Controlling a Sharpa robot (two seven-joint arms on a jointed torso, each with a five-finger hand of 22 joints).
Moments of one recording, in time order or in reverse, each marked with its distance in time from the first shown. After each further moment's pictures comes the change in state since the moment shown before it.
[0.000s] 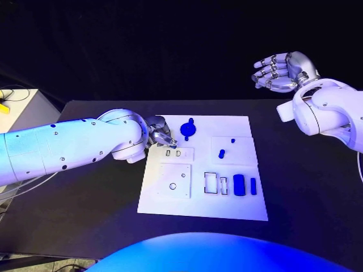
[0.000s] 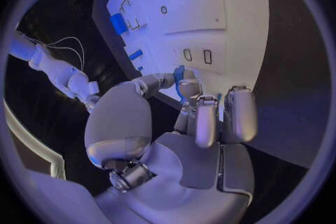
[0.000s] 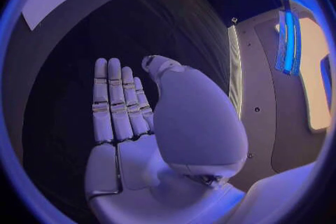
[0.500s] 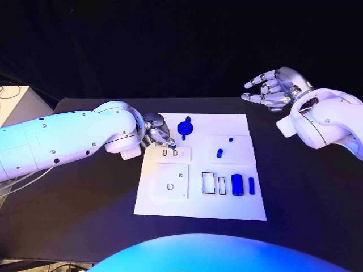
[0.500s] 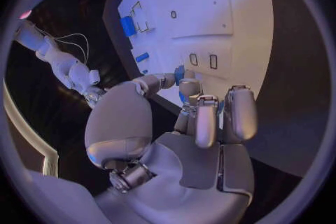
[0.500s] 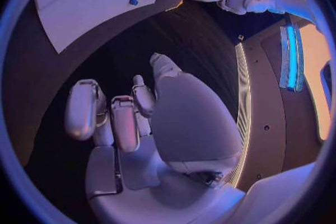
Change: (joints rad) left arm 0.017 -0.032 0.042 0.016 0.060 0.111 0.001; left_hand 0.004 0.004 0.000 0.000 -0.005 -0.009 0.009 0.000 -0.015 -0.013 0.005 -0.005 -0.008 0.004 0.004 0.000 0.000 0.000 -0.011 0.003 -0.004 -0.012; right arm -0.003 -0.076 0.000 0.166 -0.207 0.055 -0.221; right_hand 0.002 0.091 -0.320 0.047 0.008 0.048 -0.027 -0.023 0.029 0.286 -0.079 0.819 0.891 0.449 -0.097 1.105 0.785 -0.082 0.404 -0.100 0.981 0.735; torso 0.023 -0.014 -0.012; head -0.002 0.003
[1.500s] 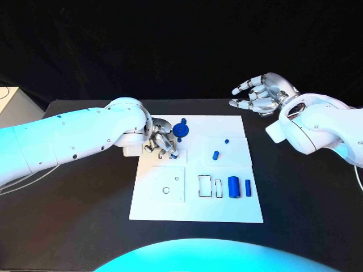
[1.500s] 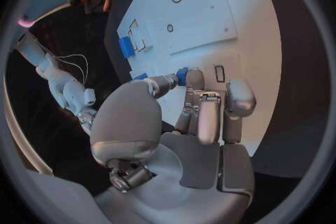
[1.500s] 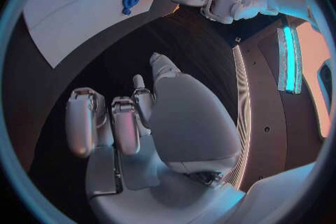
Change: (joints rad) left arm 0.005 0.110 0.038 -0.124 -0.048 0.295 0.000; left_hand 0.130 0.075 -0.035 0.045 -0.425 -0.069 0.010 -0.011 -0.134 -0.158 0.042 -0.111 -0.138 -0.002 0.045 -0.059 0.000 0.039 -0.123 0.035 -0.093 -0.176; right arm 0.000 0.014 0.000 0.061 -0.009 0.007 -0.014; right_hand 0.017 0.017 -0.046 0.000 -0.012 0.004 0.004 -0.012 0.006 0.150 0.007 0.162 0.159 0.000 0.000 0.123 0.000 -0.066 0.094 0.006 0.256 0.046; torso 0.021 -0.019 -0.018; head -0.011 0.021
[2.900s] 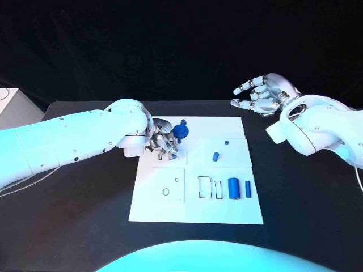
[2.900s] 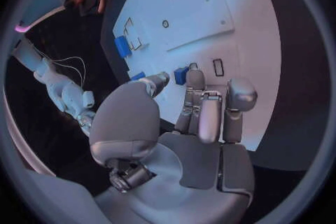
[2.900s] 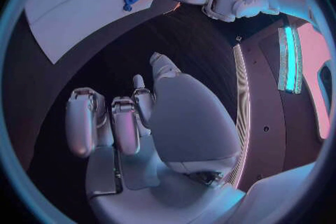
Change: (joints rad) left arm 0.000 0.010 0.002 -0.003 -0.054 -0.012 -0.002; left_hand -0.052 -0.047 -0.254 0.125 0.005 0.014 0.022 -0.062 -0.085 -0.039 0.029 0.007 -0.015 -0.003 0.018 -0.026 0.000 0.008 -0.020 0.022 -0.046 -0.061; right arm 0.000 -0.004 0.000 0.001 0.001 -0.022 0.005; right_hand 0.000 0.000 -0.003 0.002 0.000 0.000 0.000 0.000 0.000 0.000 0.000 0.000 0.000 0.000 0.000 0.000 -0.001 0.000 0.000 0.000 0.000 -0.001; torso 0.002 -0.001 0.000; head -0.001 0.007
